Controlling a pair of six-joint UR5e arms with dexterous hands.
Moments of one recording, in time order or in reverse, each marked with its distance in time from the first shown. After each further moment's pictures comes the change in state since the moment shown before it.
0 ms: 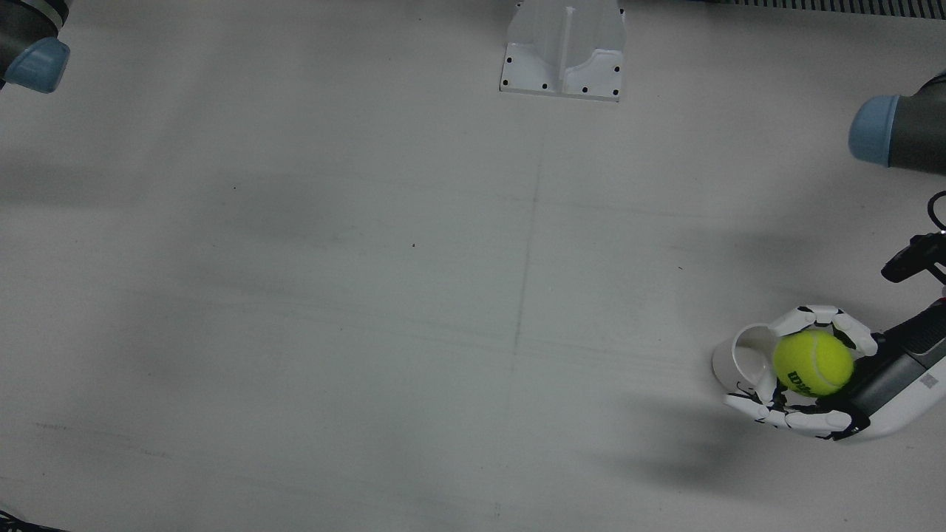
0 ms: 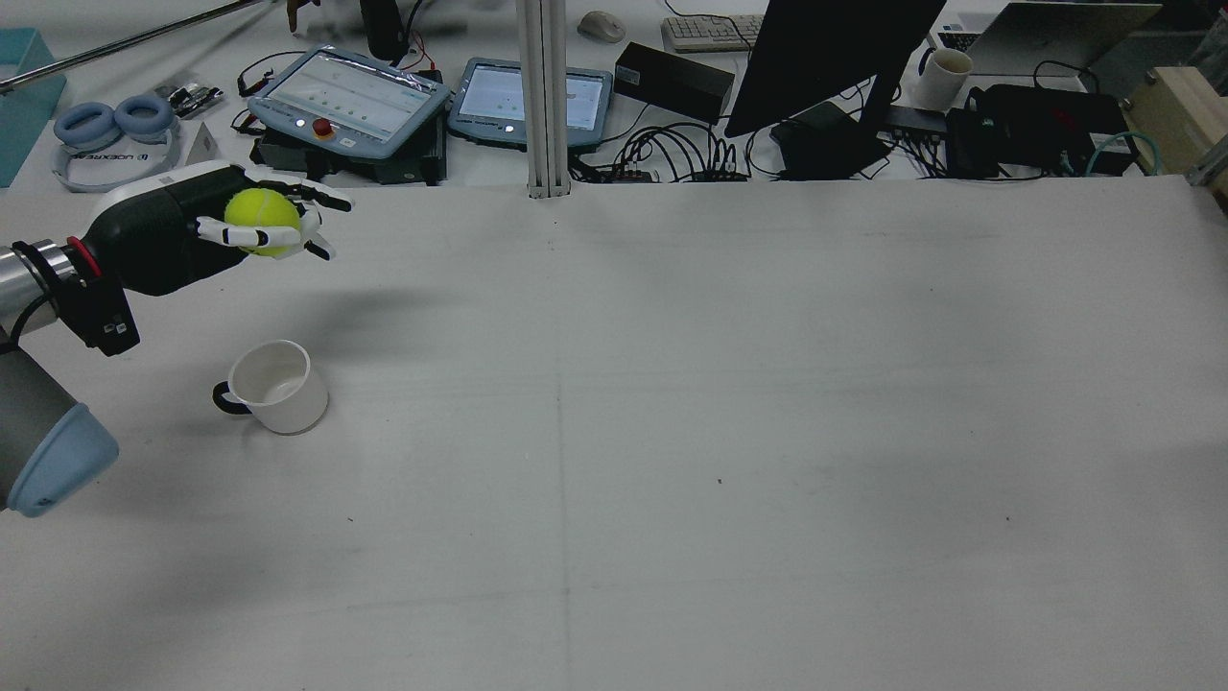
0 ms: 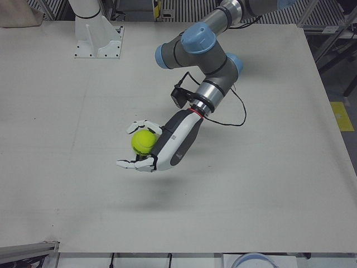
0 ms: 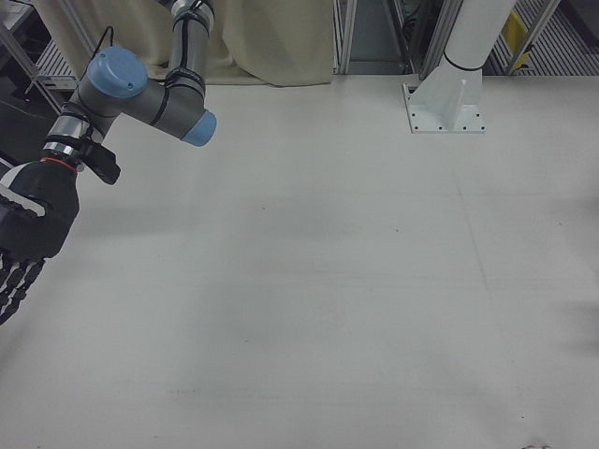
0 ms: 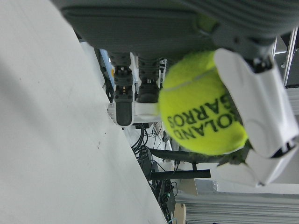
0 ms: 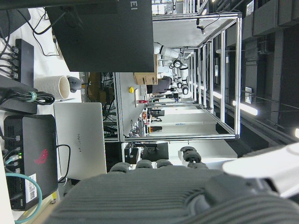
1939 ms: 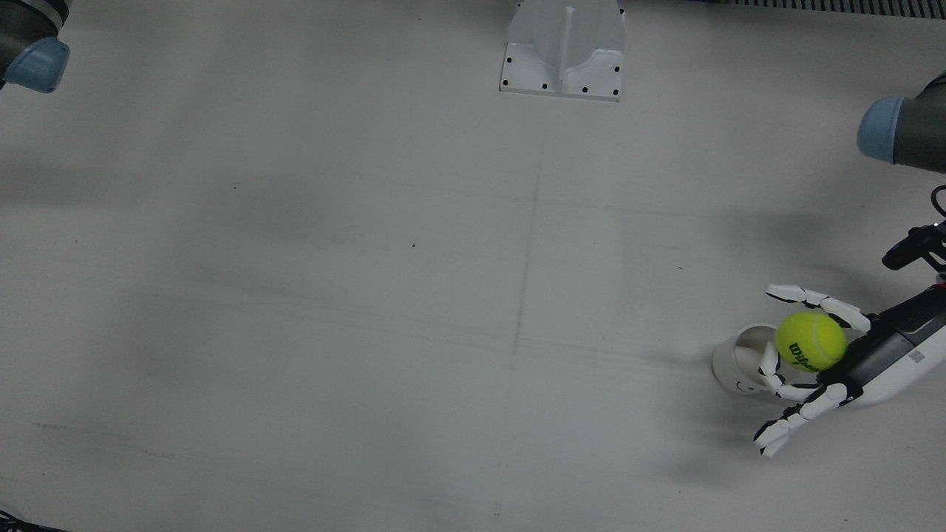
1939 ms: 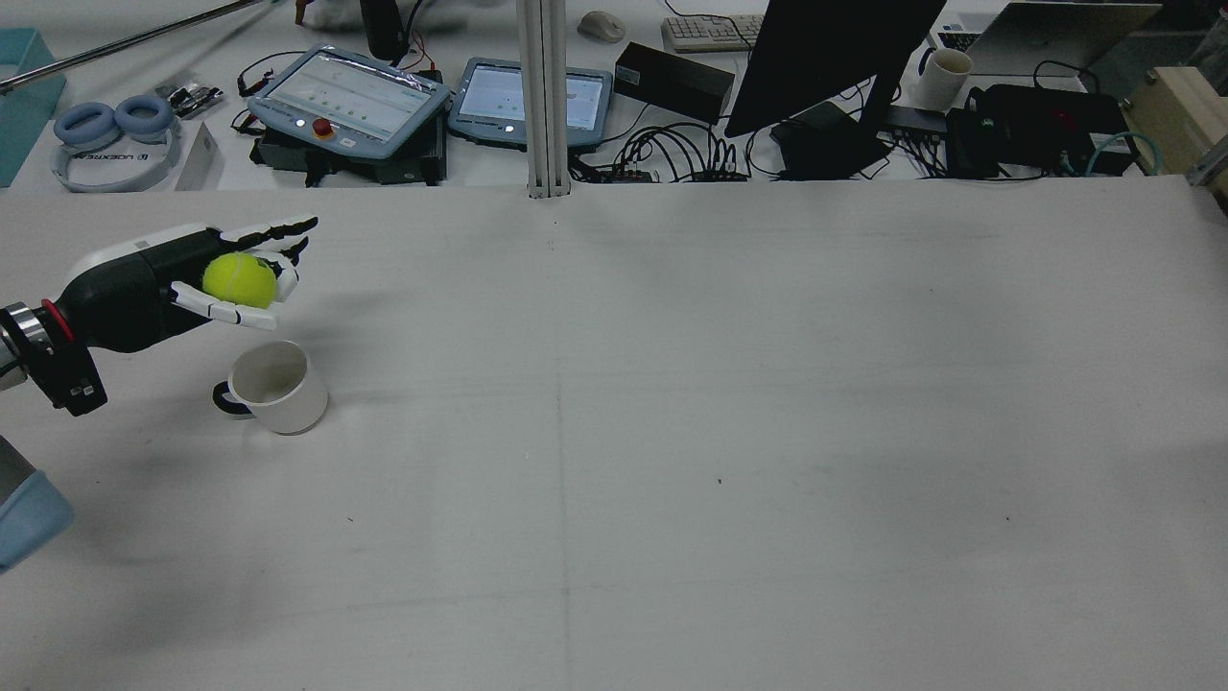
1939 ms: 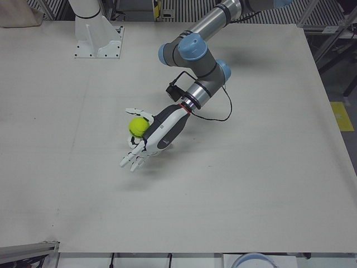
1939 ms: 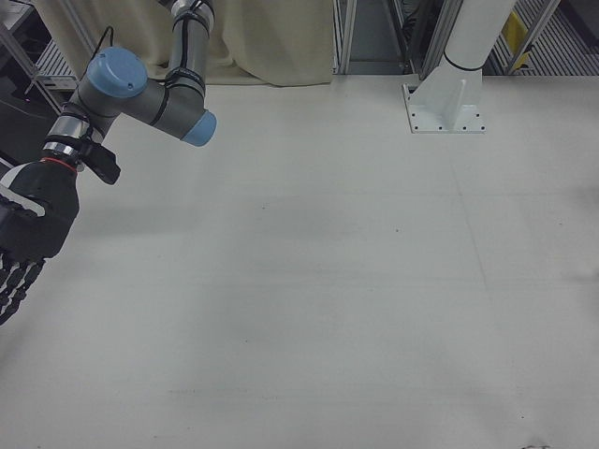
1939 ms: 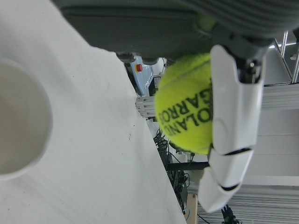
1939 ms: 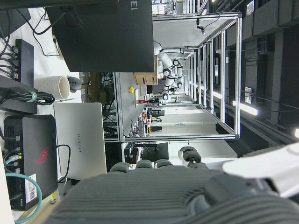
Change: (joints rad) left arm 0.036 0.135 -0.012 -0.117 0.001 0.013; right arm 0.000 0.000 0.000 0.000 0.000 0.000
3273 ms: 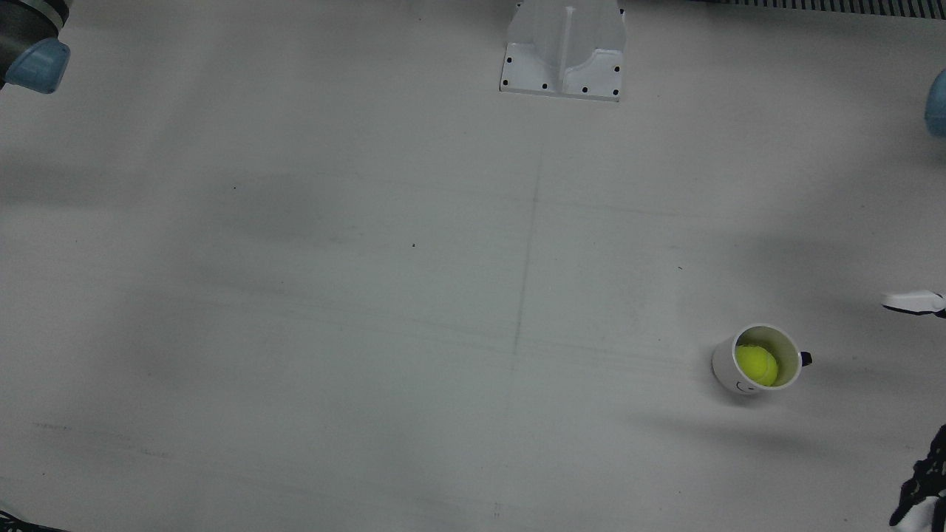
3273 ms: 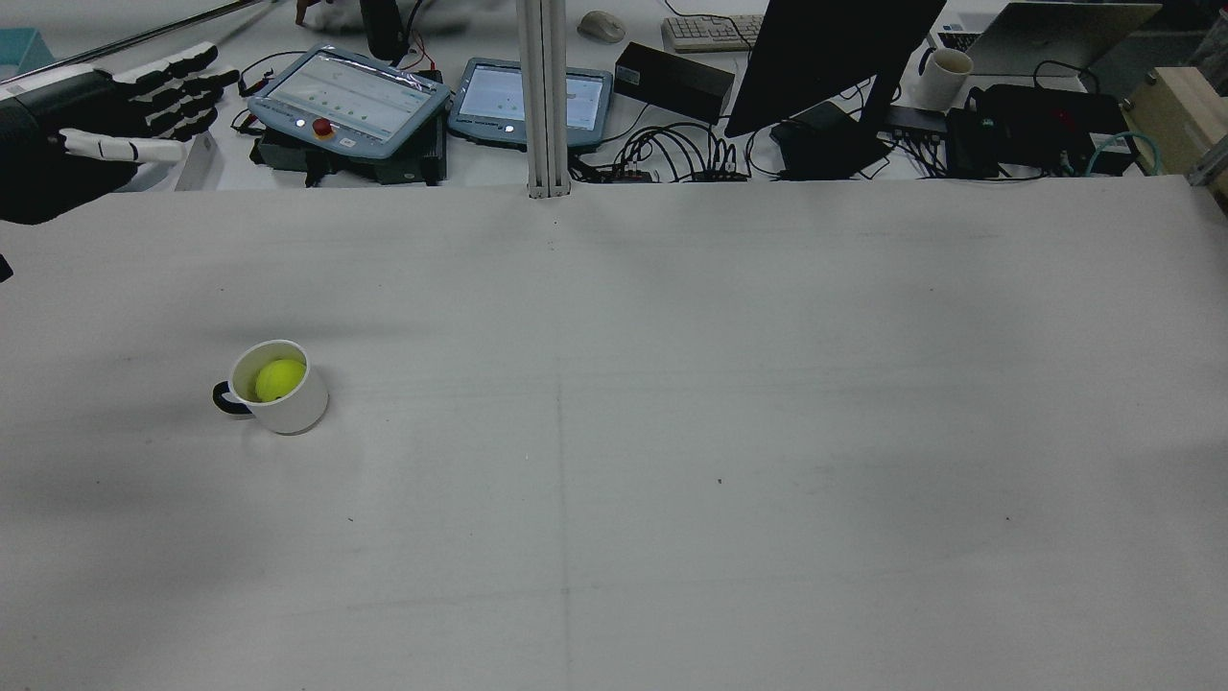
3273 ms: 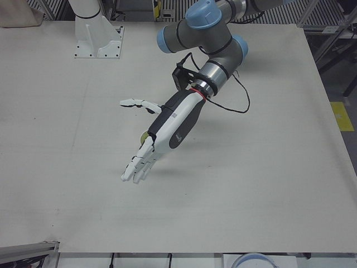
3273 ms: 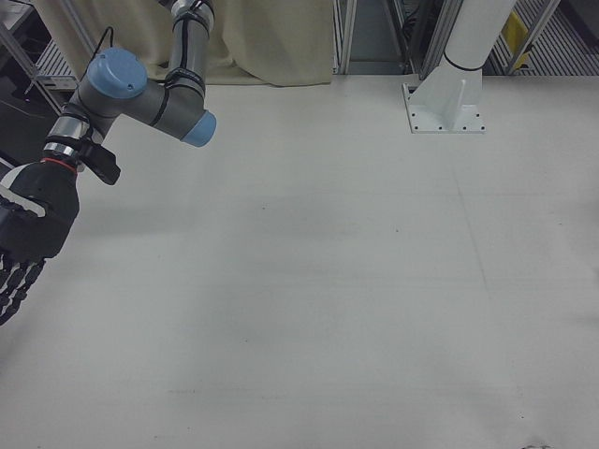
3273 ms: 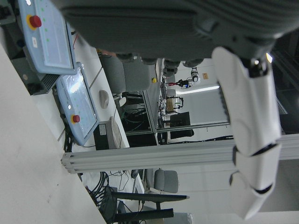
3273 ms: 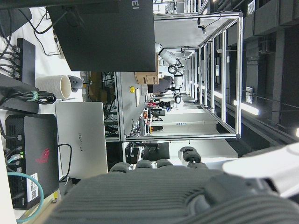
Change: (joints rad) left arm -0.204 -0.087 -0.101 0.156 0.006 -0.046; right arm -0.001 0.000 -0.003 0.000 0.000 0.000
